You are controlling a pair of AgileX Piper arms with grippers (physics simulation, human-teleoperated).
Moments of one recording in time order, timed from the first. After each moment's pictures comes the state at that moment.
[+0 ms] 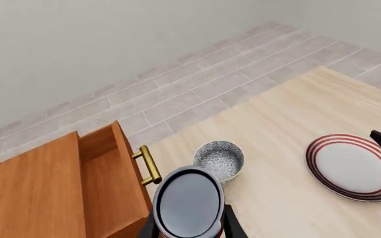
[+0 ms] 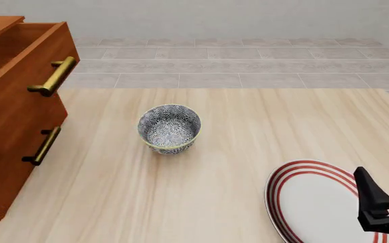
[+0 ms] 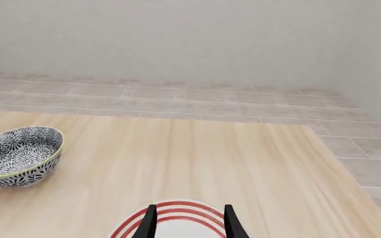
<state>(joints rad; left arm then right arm) -0.41 0.52 -1.41 1.15 0.20 0.00 0.14 0.00 -0.05 -0.06</state>
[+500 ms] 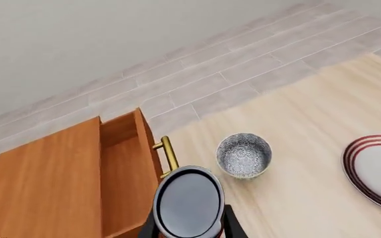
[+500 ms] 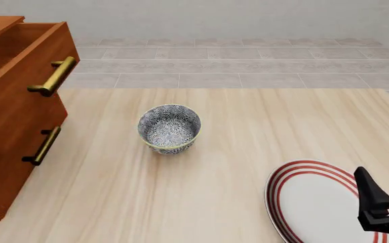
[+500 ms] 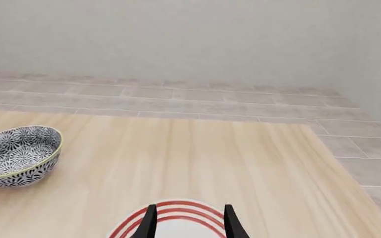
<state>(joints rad) -0.27 0.59 -1.36 1.09 0.23 -0.01 0.15 0.00 -0.05 -0.06</state>
